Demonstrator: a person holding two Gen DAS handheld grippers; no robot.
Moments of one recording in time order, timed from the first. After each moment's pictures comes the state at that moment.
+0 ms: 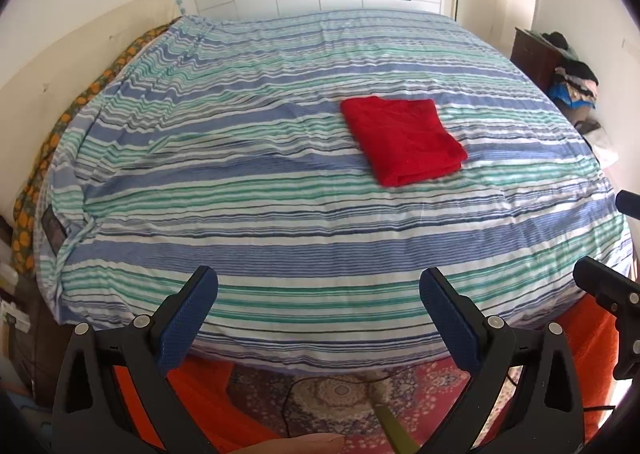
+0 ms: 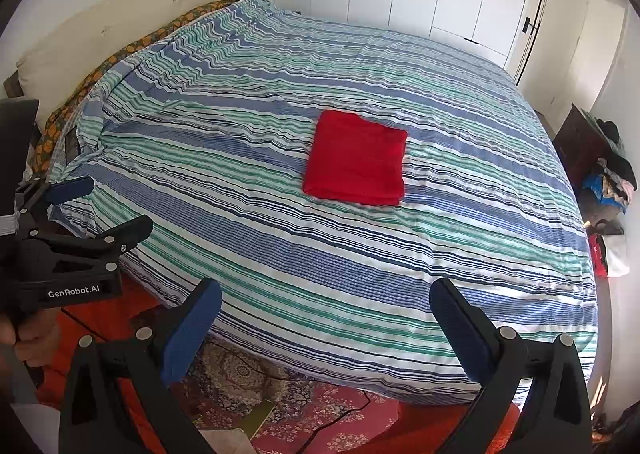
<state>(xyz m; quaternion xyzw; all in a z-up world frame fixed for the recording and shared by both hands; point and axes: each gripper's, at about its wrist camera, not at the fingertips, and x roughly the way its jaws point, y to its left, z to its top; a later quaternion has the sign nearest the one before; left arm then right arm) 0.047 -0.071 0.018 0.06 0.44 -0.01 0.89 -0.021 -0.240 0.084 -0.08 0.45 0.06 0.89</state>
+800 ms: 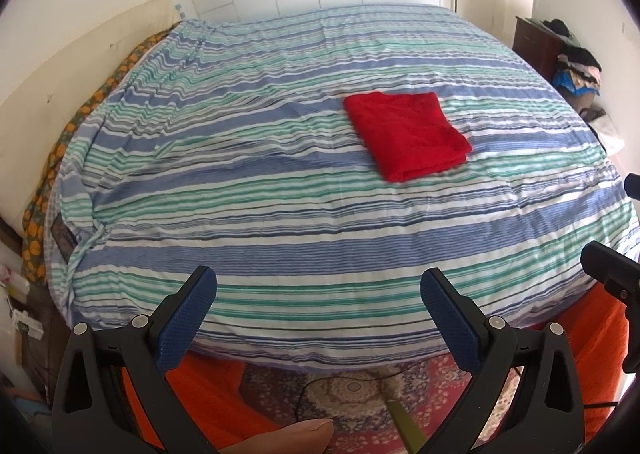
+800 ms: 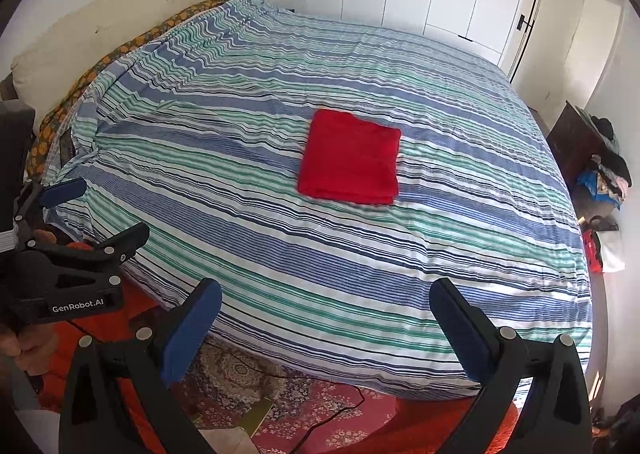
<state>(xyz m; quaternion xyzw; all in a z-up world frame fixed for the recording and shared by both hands) 0.046 -0.077 0.018 0.09 0.45 0.00 0.89 -0.022 -0.238 0.090 -0.08 0.45 0.05 0.89</state>
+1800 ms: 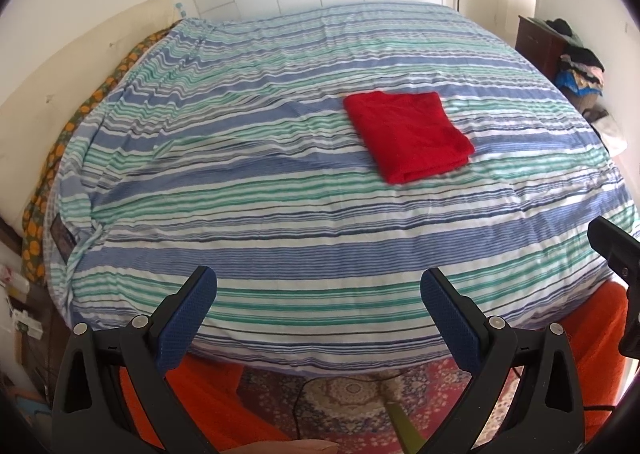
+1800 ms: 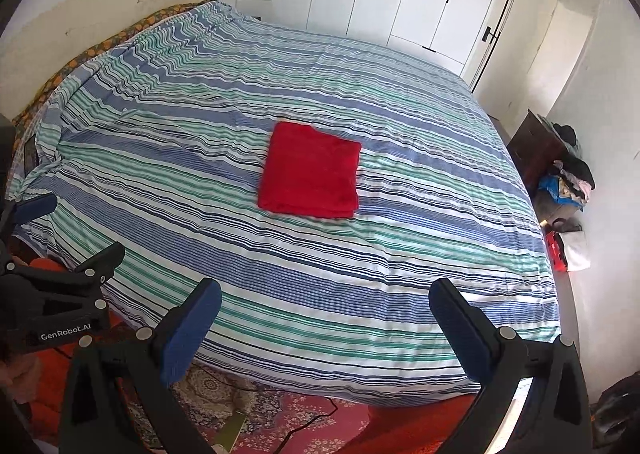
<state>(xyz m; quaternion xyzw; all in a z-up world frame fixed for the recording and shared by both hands) 0.056 -0.081 0.014 0.09 0.45 0.00 0.89 -0.017 -0.232 0.098 -0.11 0.43 -0.03 0.90</state>
